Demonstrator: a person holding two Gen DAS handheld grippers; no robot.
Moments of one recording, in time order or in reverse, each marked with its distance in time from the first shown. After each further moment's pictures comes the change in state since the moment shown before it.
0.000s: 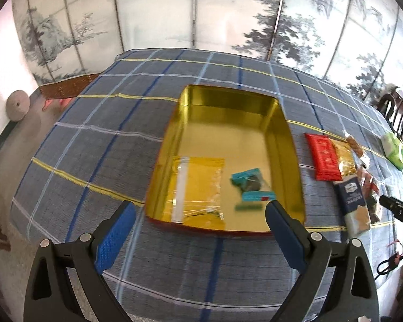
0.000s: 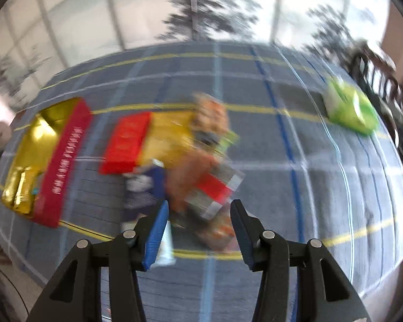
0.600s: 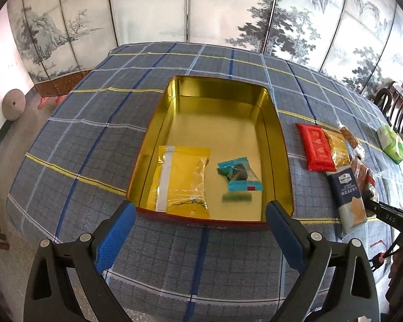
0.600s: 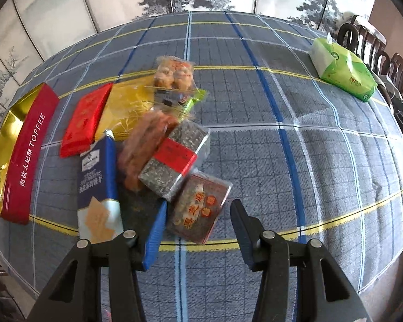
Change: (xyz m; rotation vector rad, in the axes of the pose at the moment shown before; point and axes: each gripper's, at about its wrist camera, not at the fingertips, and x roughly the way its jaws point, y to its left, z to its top) left arm 0.003 -0.014 -0.010 0.010 0.032 -0.014; right arm 0.034 -0.017 -0.020 0.037 0.078 -0.033
